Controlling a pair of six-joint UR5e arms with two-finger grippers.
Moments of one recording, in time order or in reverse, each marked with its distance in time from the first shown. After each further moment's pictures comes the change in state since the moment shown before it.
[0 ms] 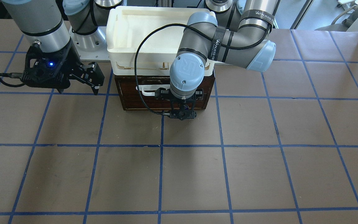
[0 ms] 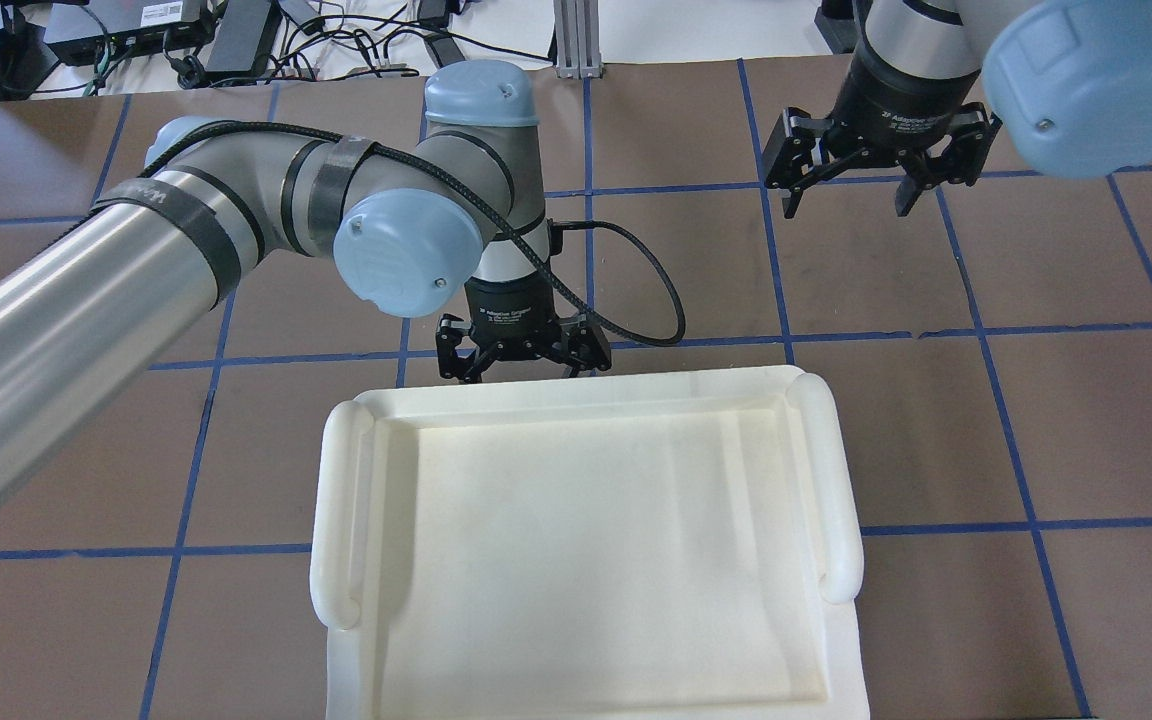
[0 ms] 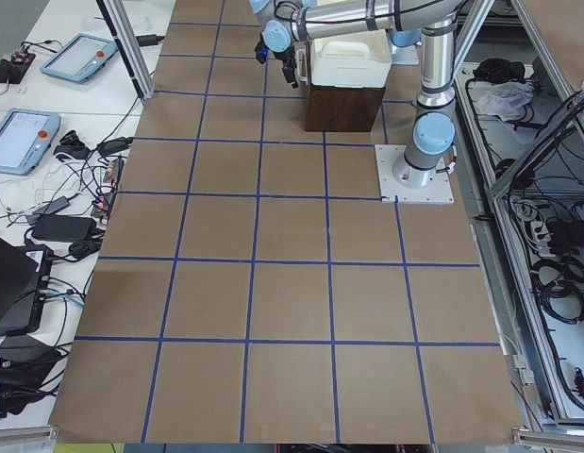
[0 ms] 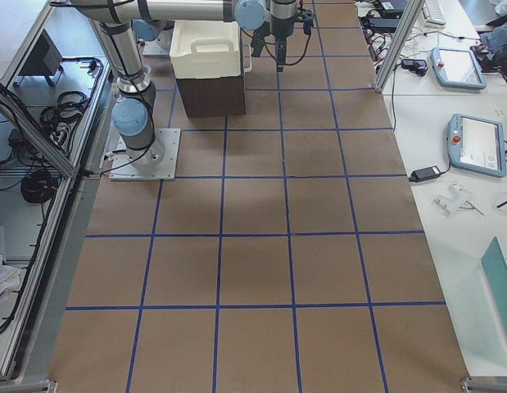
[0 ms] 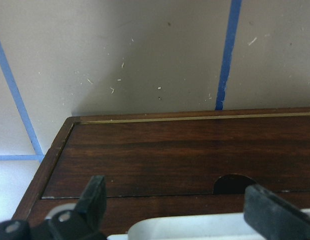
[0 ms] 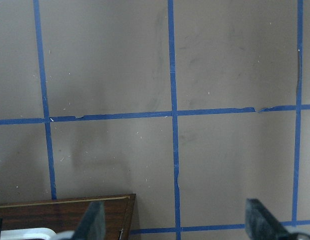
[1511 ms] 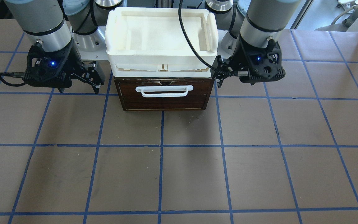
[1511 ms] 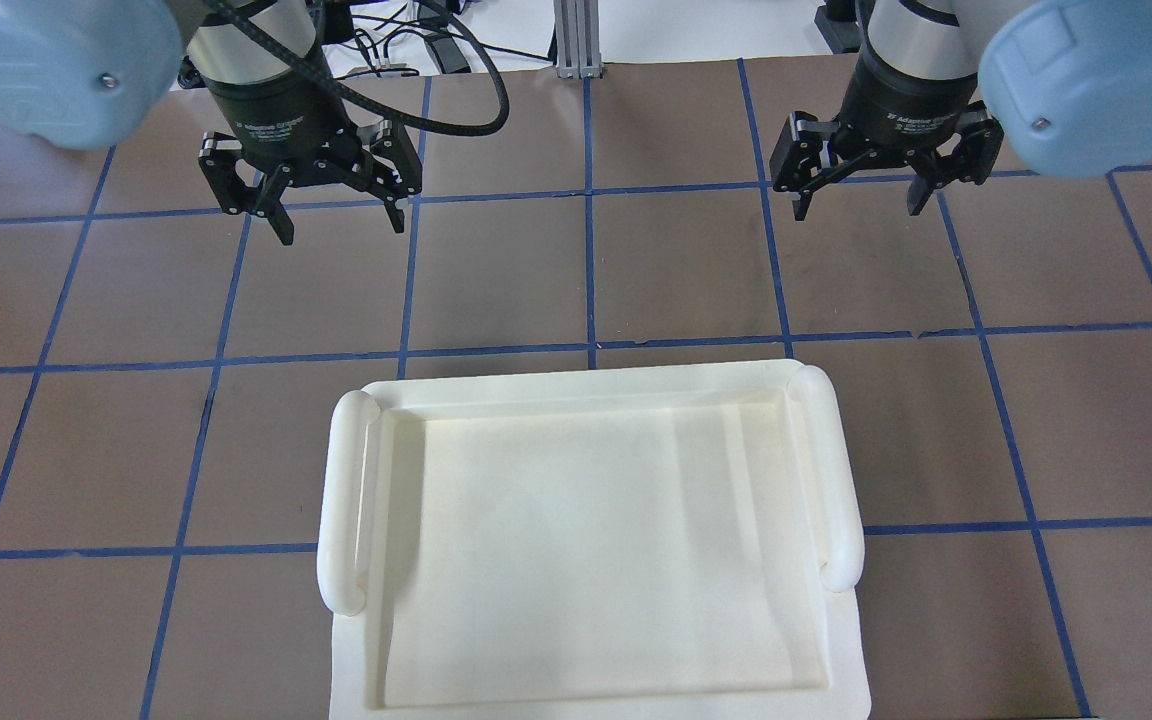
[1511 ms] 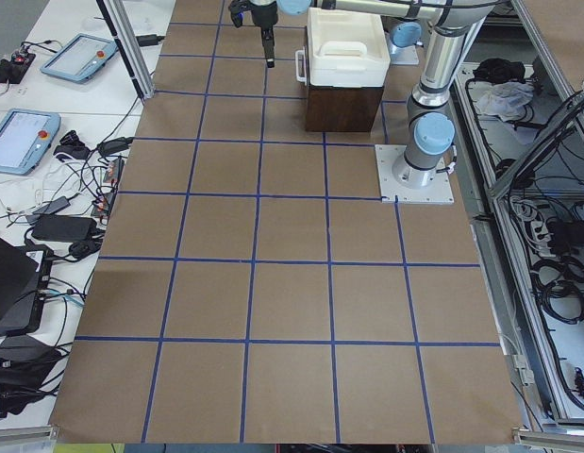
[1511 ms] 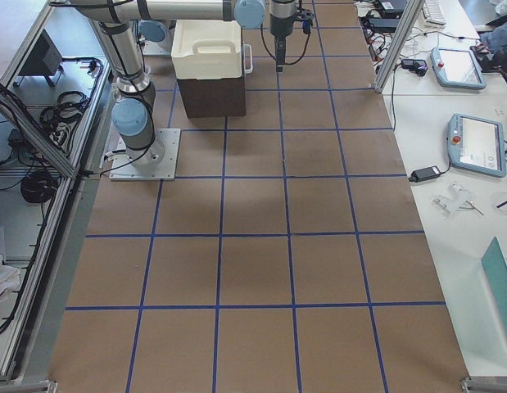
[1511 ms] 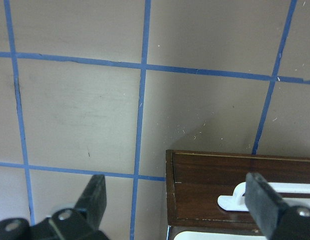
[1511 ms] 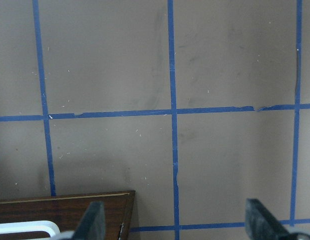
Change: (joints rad) left arm 0.233 0.261 0.183 -0.114 0.121 0.106; right arm 0.008 -0.003 -0.001 0.006 0.009 -0.002
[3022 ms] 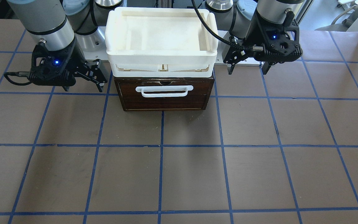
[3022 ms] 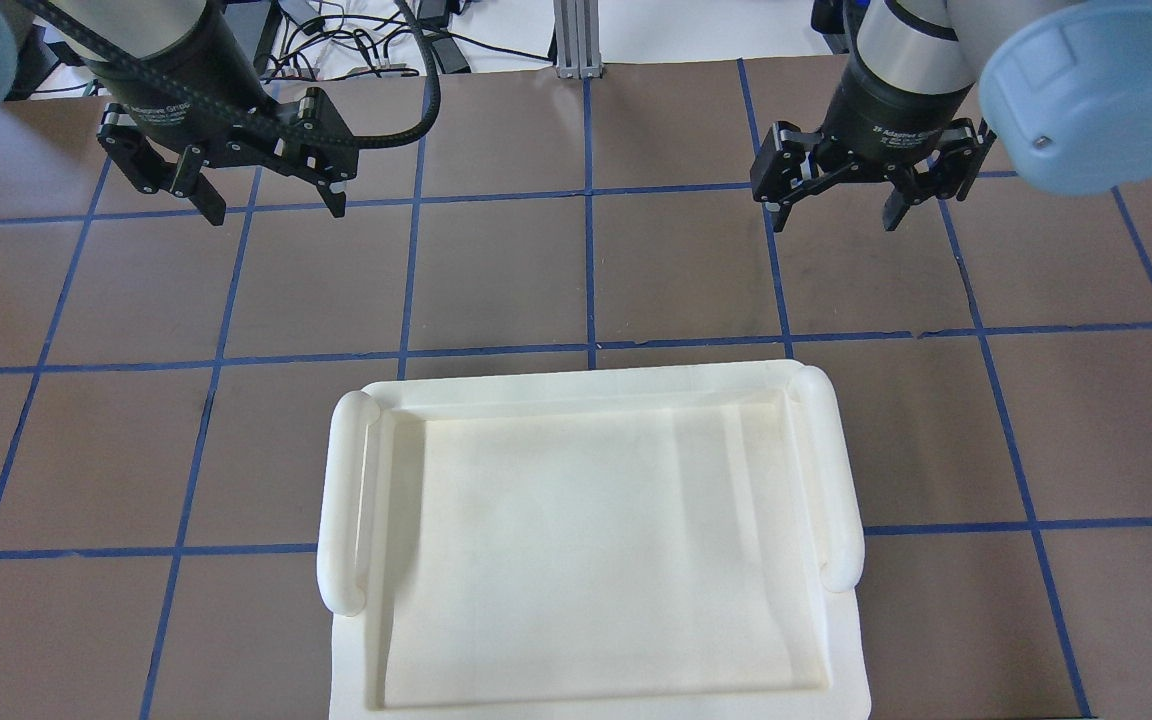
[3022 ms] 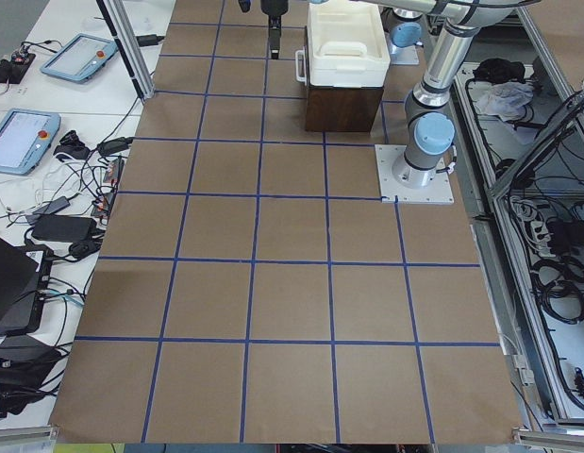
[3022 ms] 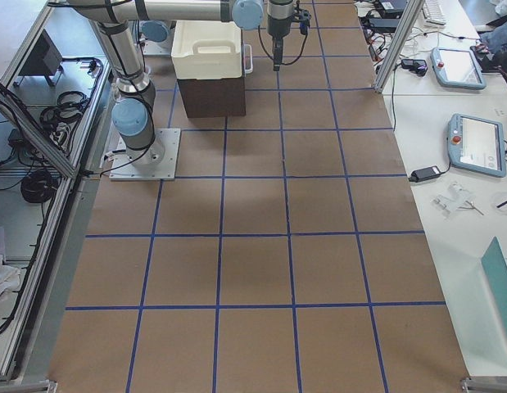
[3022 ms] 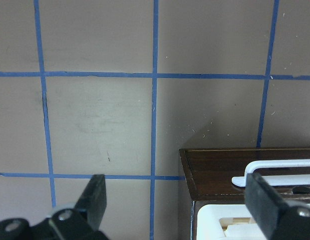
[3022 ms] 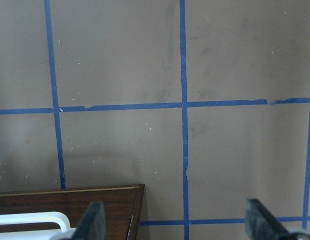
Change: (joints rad) left arm 0.044 0.061 -0.009 -0.009 -0.007 0.113; right arm -0.002 -0.012 0.024 0.000 0.018 0.000
